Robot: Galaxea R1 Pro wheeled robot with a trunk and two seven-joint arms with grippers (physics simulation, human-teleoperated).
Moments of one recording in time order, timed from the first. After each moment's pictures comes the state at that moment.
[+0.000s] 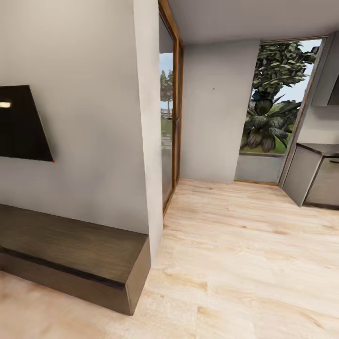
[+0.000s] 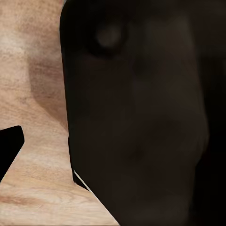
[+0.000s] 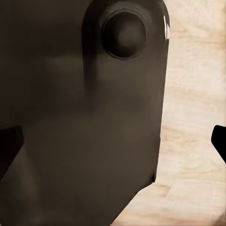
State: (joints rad) left arm 0.00 0.00 0.00 0.00 0.00 0.00 0.00; right arm 0.00 0.00 0.00 0.00 0.00 0.00 0.00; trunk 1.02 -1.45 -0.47
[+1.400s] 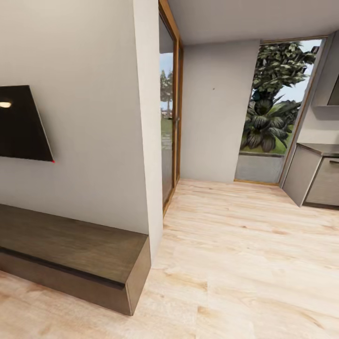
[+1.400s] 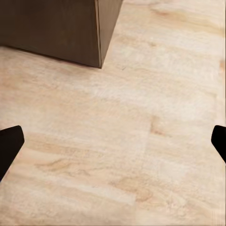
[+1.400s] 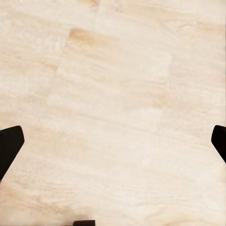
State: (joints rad) left arm 0.06 -0.03 0.01 -0.76 0.00 -0.08 0.00; right arm -0.06 -0.09 -0.01 -0.48 0.00 -0.15 0.00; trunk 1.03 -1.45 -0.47
